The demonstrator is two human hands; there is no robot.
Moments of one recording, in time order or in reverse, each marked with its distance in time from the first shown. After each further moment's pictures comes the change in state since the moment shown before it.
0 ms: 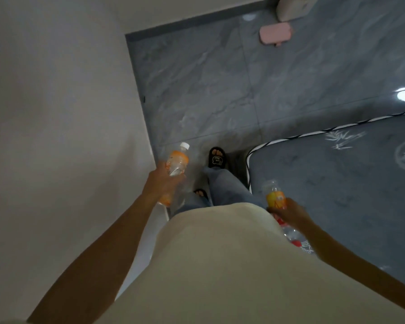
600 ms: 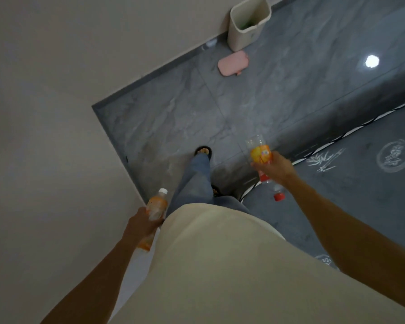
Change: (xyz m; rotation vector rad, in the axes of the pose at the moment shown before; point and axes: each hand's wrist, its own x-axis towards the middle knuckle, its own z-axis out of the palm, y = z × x) left_hand 0.118 0.144 -0.102 0.271 -0.118 -0.143; right_hand 0.114 -0.207 -0.235 0.283 0.237 -0.079
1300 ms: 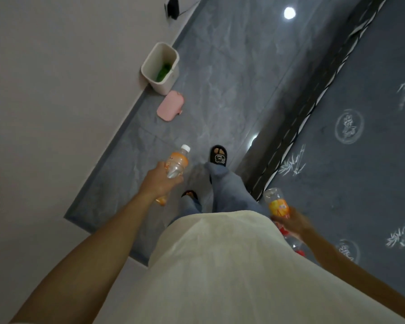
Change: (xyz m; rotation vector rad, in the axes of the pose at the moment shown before) left_hand 0.065 0.482 -0.096 0.447 -0.043 0.658; right_hand 0.014 0.082 -0.070 0.491 -0.031 0.568
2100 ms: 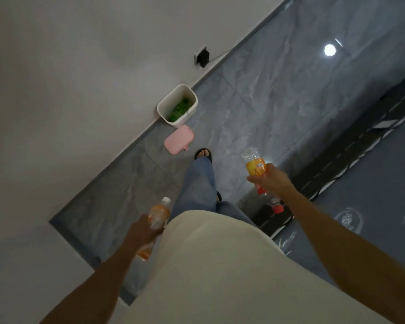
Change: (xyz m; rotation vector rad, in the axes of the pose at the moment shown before) left_hand 0.092 0.070 -0.042 -0.075 -0.081 -0.403; right_hand 0.157 -0.408 -0.212 -0.323 -0.016 -0.416
